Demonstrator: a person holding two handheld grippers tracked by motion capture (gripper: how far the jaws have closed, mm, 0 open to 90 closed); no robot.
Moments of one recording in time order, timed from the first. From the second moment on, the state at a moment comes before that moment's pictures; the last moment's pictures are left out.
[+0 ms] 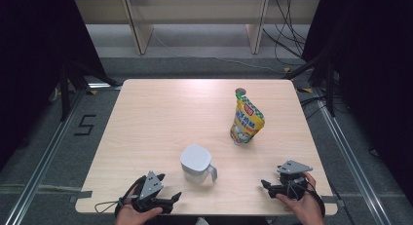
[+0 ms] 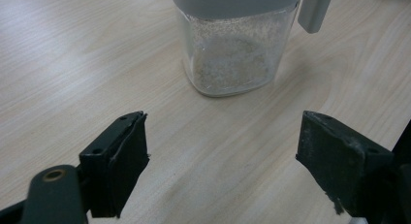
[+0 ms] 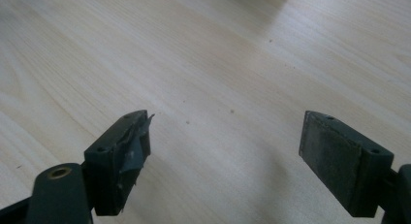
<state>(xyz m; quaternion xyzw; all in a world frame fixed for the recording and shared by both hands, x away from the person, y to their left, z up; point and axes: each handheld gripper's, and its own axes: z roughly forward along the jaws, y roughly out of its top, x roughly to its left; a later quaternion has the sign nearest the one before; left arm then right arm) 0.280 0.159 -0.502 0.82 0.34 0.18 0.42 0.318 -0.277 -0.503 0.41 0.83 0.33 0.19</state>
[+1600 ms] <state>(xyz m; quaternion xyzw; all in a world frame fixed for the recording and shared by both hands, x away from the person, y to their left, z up) 0.305 0.047 -0.496 0.84 0.28 0.19 0.43 0.320 -0.277 -0.502 0.41 0.83 0.34 0.17</state>
